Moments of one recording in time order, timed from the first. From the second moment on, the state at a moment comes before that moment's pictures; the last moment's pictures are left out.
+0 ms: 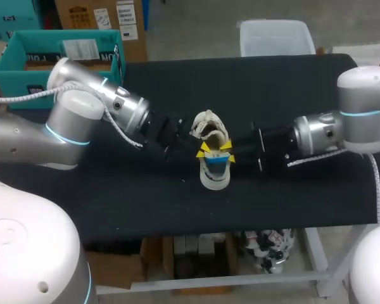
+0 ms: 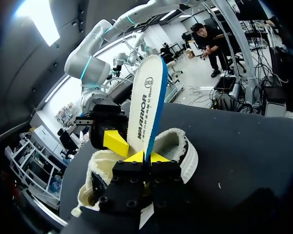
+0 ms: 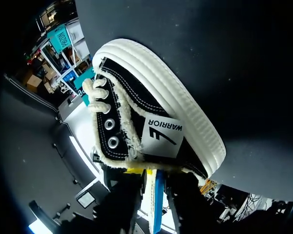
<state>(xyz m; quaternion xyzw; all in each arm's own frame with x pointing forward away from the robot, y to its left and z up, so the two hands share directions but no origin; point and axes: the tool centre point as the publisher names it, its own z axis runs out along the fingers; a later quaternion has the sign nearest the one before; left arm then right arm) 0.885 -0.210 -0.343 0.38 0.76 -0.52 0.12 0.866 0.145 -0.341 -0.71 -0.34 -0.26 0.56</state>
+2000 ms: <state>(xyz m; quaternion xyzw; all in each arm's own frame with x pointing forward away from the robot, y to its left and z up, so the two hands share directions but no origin) 0.889 -0.211 -0.345 0.40 0.74 -0.52 0.12 0.869 0.147 -0.343 -0.71 -0.35 -0.26 0.56</state>
